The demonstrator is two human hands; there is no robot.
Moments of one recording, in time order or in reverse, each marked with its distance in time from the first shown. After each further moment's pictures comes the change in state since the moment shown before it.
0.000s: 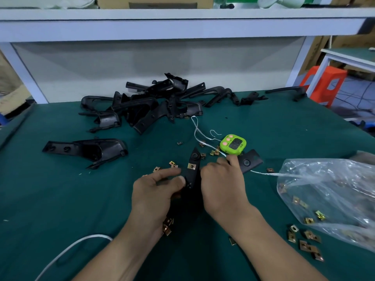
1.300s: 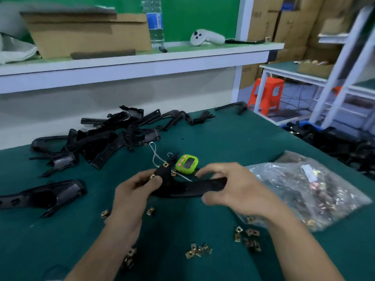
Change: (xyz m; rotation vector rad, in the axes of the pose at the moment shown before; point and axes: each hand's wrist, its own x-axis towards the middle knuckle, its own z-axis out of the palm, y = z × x) left_hand 0.011 0.032 0.047 0.094 -0.246 0.123; right_hand -0.068 0.119 -0.069 1.032 -0.130 0.304
